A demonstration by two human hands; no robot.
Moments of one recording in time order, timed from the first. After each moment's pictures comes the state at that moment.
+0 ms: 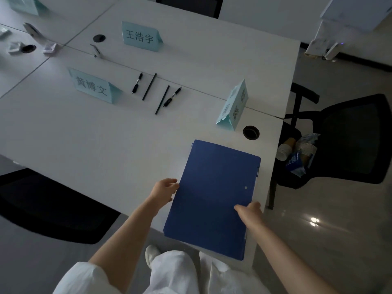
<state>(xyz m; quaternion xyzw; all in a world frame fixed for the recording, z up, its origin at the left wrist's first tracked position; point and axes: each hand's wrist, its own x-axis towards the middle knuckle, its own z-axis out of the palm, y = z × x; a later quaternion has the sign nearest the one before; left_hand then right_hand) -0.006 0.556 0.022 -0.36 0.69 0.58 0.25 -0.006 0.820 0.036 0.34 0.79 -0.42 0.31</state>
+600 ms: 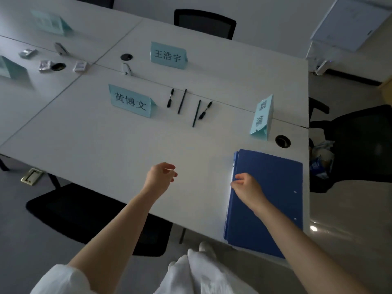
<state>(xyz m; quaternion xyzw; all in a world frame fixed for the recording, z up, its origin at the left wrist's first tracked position) -0.013 0.360 0.076 -0.28 0.79 0.53 0.12 -0.021 0.617 0.102 0.15 0.87 -0.41 0.24</state>
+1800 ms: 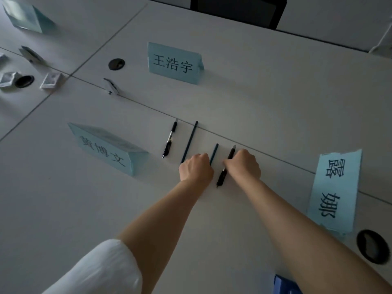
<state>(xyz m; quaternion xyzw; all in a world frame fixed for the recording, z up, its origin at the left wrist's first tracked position) -0.393 0.391 -0.029 -0.16 0.96 0.16 0.15 -0.437 0.501 -0.027 0.18 0.94 -0.22 0.21</state>
